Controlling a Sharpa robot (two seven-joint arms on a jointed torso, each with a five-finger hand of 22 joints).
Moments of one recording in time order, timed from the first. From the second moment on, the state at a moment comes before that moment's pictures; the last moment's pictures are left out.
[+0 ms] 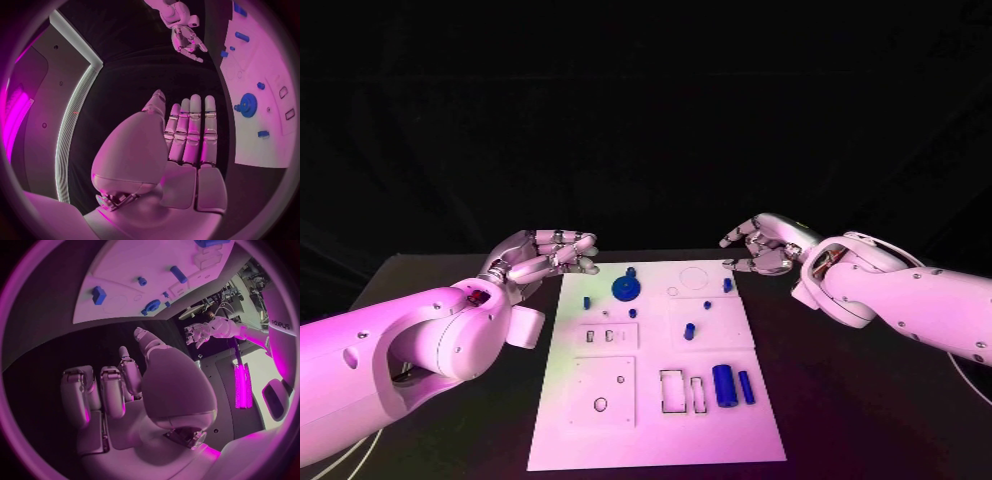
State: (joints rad) left arm 1.23 -0.96 0.02 1.68 -0.08 -0.35 0.31; left_hand 1.50 -0.04 0.03 0.26 0.10 0.95 0.19 0.20 0.16 1.07 0.13 0.23 0.16 0.94 0.09 0.58 0.39 0.18 0.78 0.25 0.55 0.27; right arm 1.34 -0.89 -0.12 1.35 -1.18 -0.39 0.14; right_hand 1.33 -0.13 0.22 0.07 0.29 0.95 0.16 0.08 0.16 1.37 0.08 1.34 1.31 1.47 0.00 1.55 1.31 0.01 1.46 0.11 1.55 1.31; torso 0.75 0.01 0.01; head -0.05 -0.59
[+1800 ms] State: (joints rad) left arm 1.23 -0.95 0.02 1.68 -0.08 -0.33 0.31; left_hand 1.52 -0.04 0.02 0.27 0.10 0.97 0.19 0.16 0.15 1.10 0.13 0.17 0.13 1.06 0.09 0.34 0.30 0.18 0.83 0.24 0.52 0.22; right arm 1.24 -0.78 -0.12 1.15 -1.15 -0.30 0.17; right_hand 1.35 -0.13 0.22 0.06 0.29 0.99 0.16 0.08 0.16 1.38 0.08 1.35 1.31 1.47 0.00 1.55 1.31 0.01 1.46 0.11 1.55 1.31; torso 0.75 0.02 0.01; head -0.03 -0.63
